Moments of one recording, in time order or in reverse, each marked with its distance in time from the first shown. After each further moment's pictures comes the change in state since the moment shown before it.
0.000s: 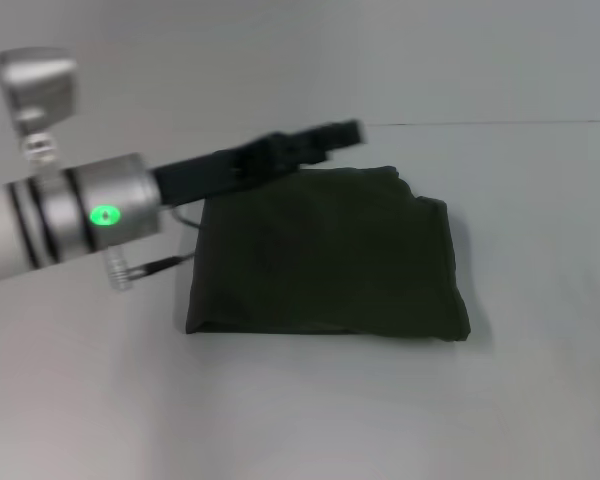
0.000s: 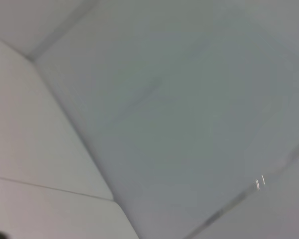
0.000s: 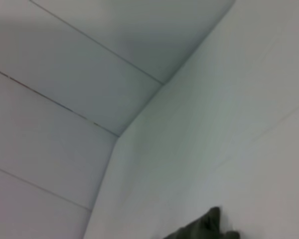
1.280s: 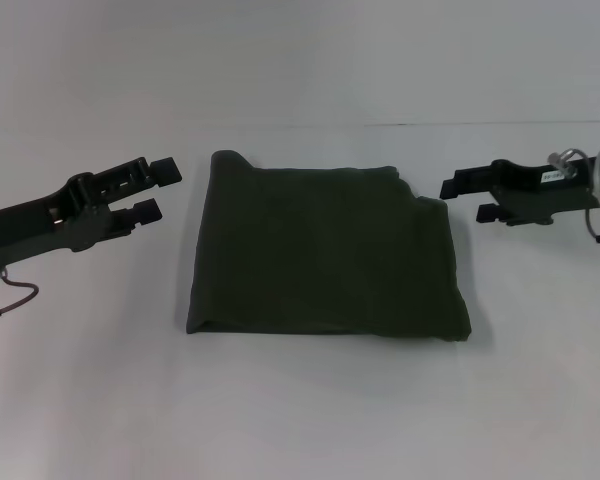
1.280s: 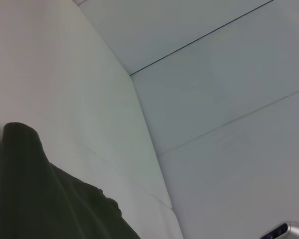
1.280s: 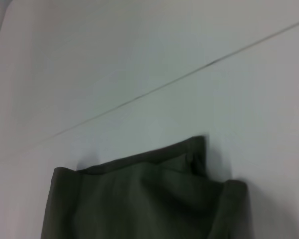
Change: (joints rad) left arm 0.127 0.076 -0.443 0.045 0.333 0.254 -0.241; right arm 0.452 0.018 -0.288 0.091 -0.471 0.368 0.507
